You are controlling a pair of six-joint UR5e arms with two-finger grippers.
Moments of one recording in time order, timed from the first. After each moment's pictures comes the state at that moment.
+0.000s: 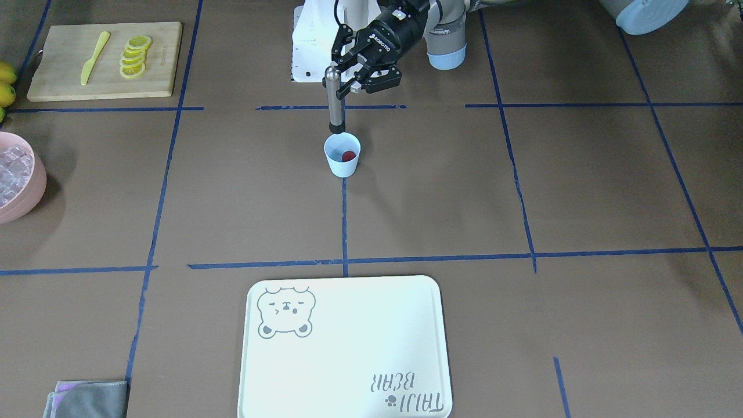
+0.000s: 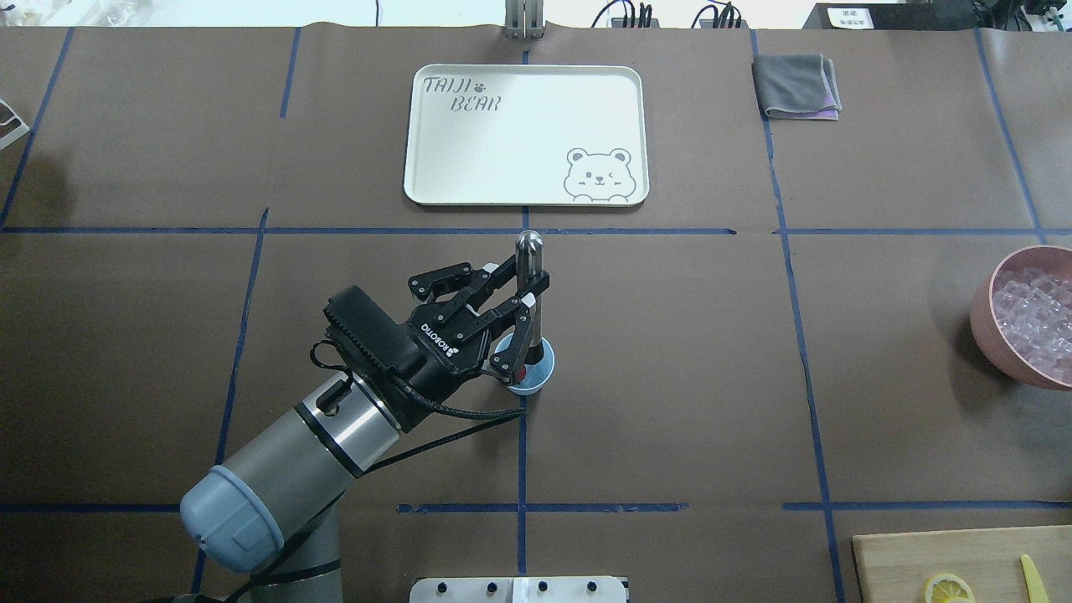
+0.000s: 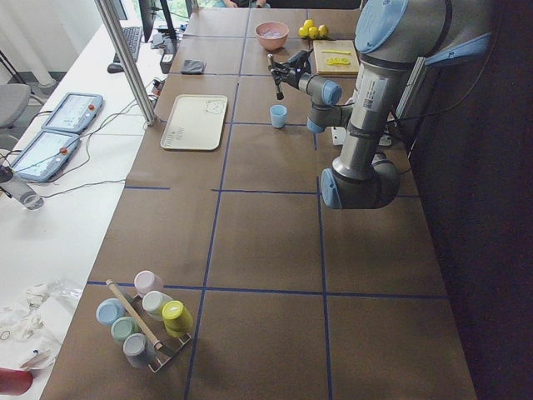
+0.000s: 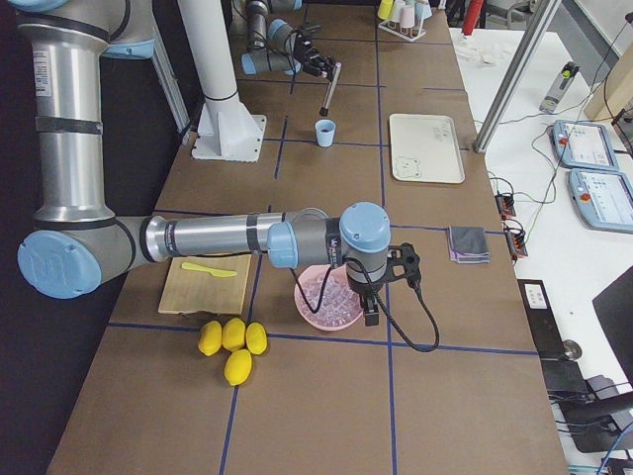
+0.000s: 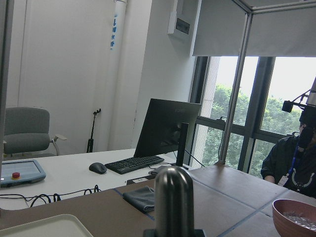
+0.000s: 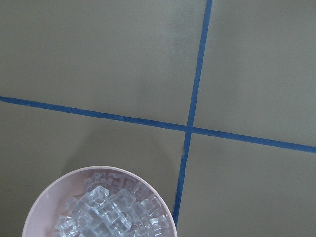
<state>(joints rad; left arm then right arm) -0.20 -2.08 -1.70 -3.06 -0.95 -0.38 1.61 -1.60 1.72 -1.55 2.39 -0.08</state>
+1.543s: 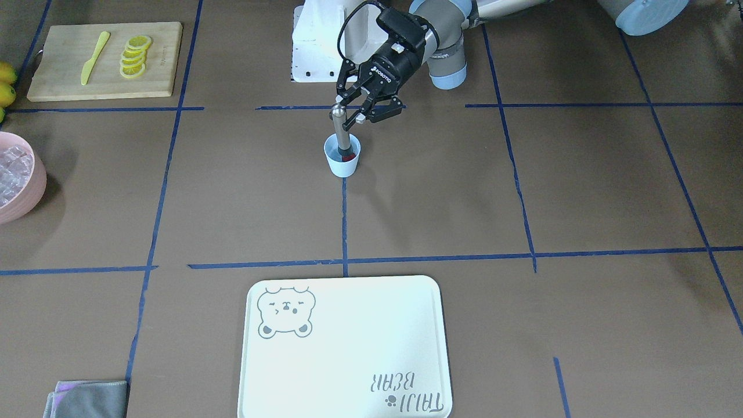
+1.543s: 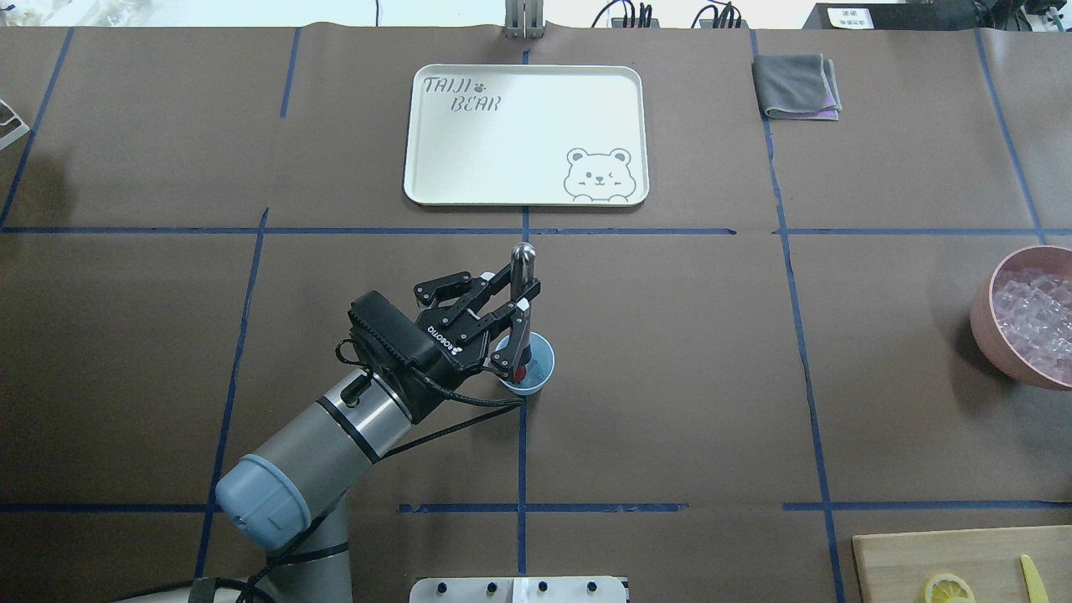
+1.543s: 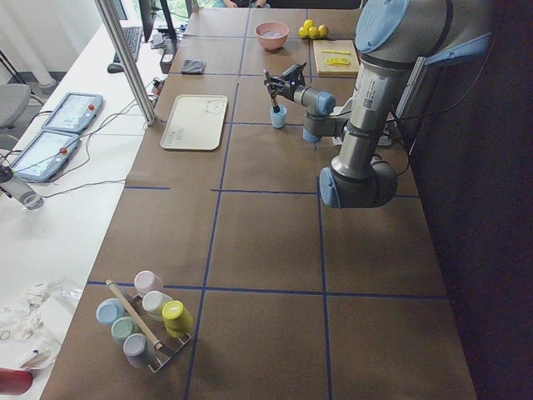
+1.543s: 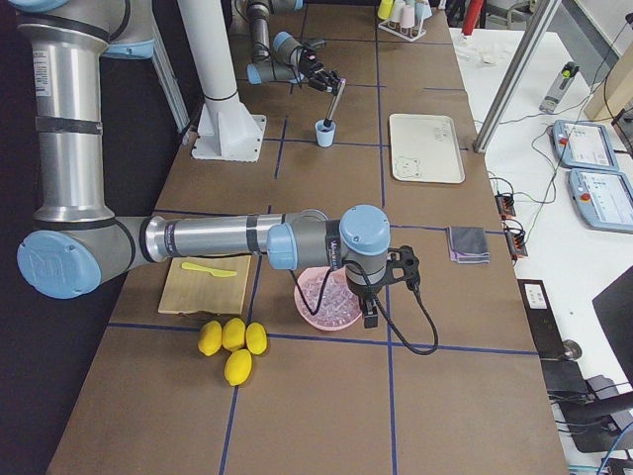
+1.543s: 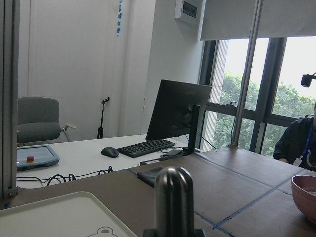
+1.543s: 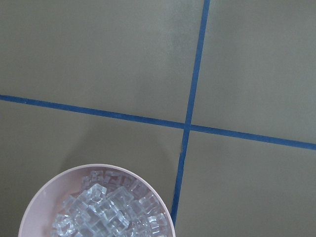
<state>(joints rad) -0.21 -2.10 -1.57 -3.10 -0.95 -0.42 1.61 -1.60 1.71 -1.55 2.39 -0.08</state>
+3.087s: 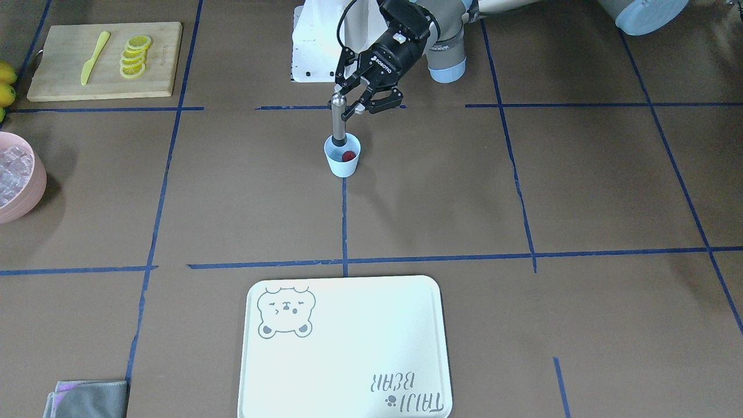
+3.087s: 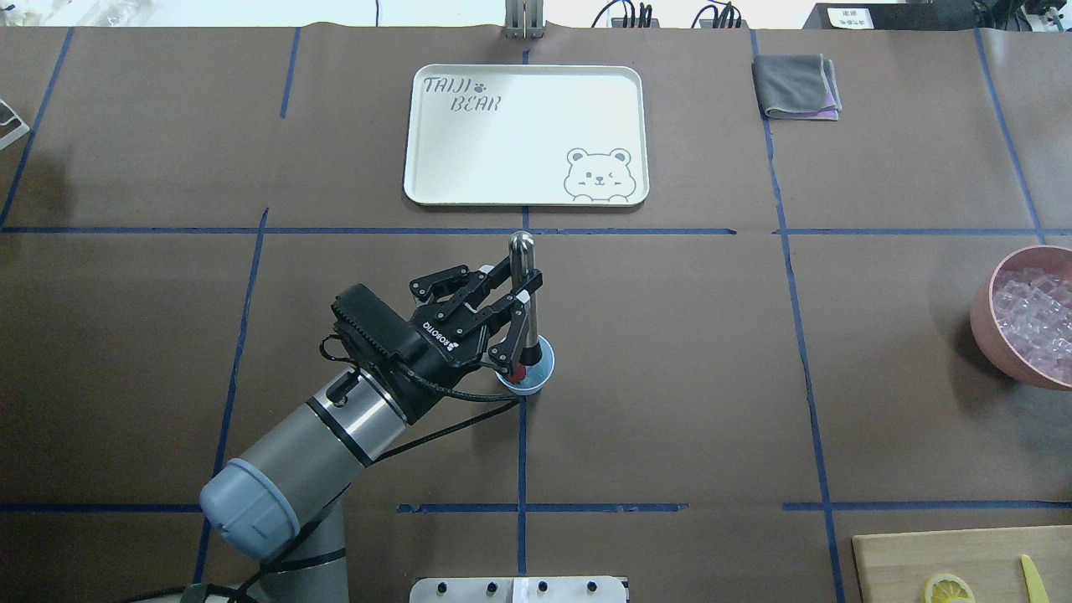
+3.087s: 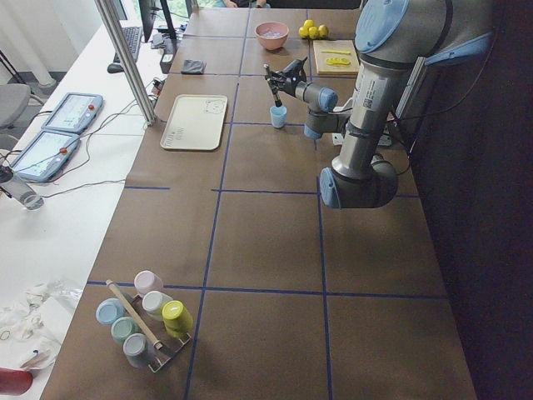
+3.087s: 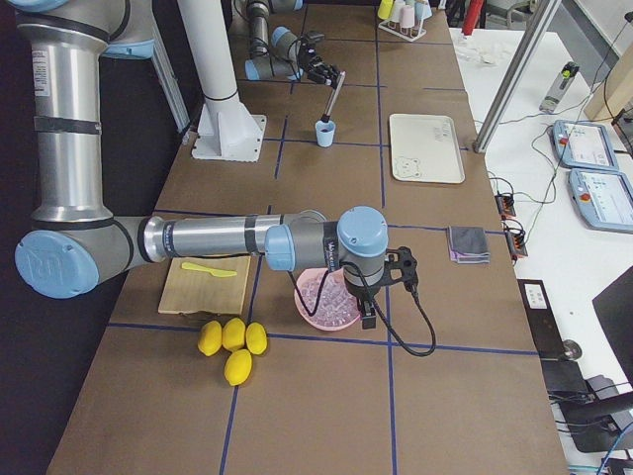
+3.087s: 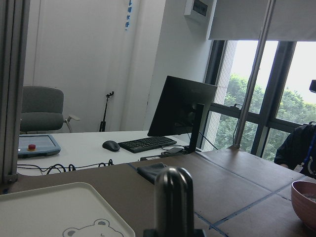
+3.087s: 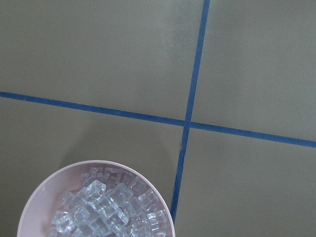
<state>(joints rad) -0.21 -2.09 -1.65 -3.08 -0.94 -0.46 1.61 -1.61 1.71 -1.55 2.39 -0.09</state>
